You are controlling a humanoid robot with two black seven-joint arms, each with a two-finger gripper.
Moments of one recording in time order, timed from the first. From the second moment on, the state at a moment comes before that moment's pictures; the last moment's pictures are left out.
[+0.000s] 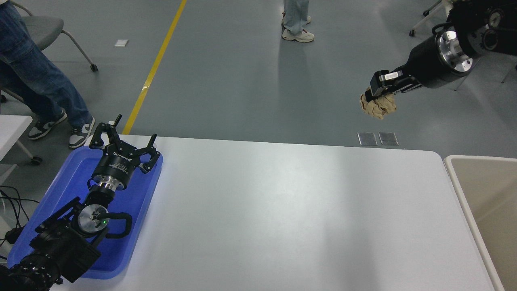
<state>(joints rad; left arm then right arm) -0.59 0.22 -0.90 -0.44 -0.08 -0.64 -0.34 2.08 -0.45 -1.19 1.06 -0.56 0.56 0.42</state>
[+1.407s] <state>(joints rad) -0.59 0.22 -0.90 -0.44 -0.08 -0.64 -0.34 0.80 -0.69 -1.05 0.21 -0.16 0.12 0.34</state>
